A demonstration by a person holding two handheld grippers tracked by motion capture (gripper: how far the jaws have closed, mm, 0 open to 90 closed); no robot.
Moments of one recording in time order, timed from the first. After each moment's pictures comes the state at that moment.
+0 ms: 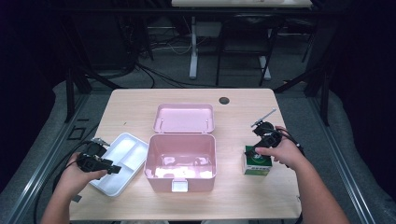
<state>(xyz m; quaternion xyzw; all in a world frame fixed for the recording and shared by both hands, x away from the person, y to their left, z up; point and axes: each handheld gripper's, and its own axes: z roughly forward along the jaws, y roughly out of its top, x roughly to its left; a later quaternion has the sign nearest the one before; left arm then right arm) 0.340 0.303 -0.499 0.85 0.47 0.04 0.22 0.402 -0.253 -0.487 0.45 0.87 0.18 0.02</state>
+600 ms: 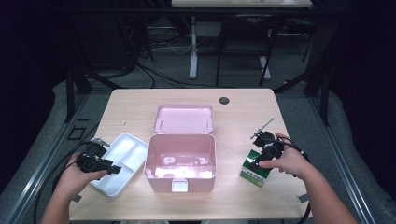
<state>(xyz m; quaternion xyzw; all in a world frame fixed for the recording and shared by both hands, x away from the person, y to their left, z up) 0.337 0.301 -0.497 0.85 0.47 0.04 0.22 0.366 -0.245 -0.483 0.41 0.90 0.15 0.01</state>
